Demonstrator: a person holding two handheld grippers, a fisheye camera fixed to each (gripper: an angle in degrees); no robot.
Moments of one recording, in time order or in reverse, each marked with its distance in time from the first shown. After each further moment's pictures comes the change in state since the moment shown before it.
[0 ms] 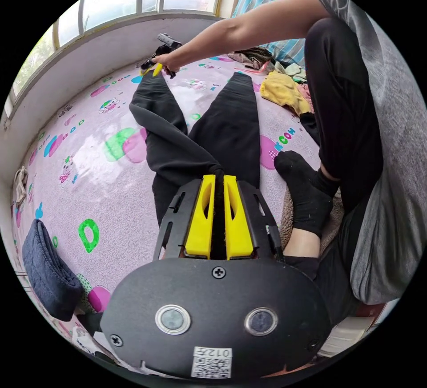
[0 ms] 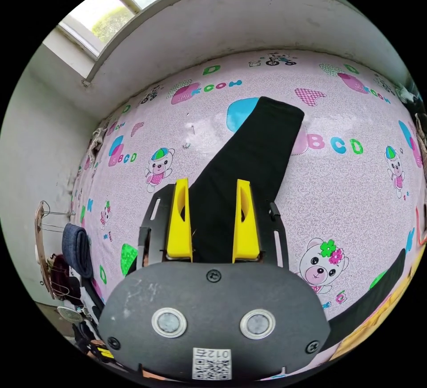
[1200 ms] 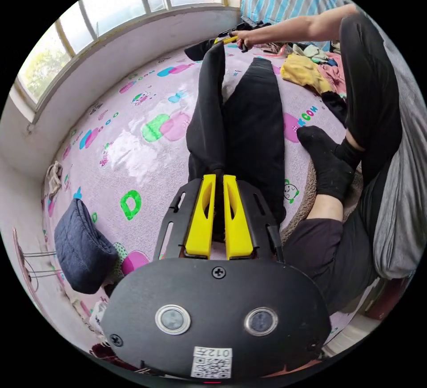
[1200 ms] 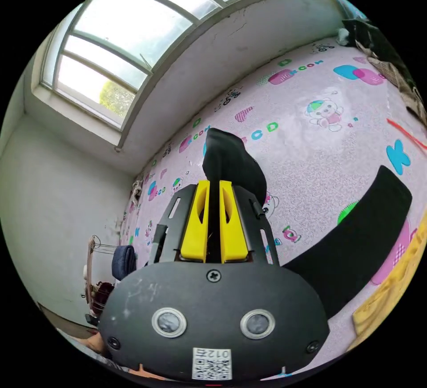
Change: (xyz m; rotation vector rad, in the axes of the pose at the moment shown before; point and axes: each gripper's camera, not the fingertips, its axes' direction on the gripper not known) left arm 0.075 0.040 0.025 -0.091 -0.238 0.038; right arm -0.197 -0.060 -0.481 0.274 -0.299 0.272
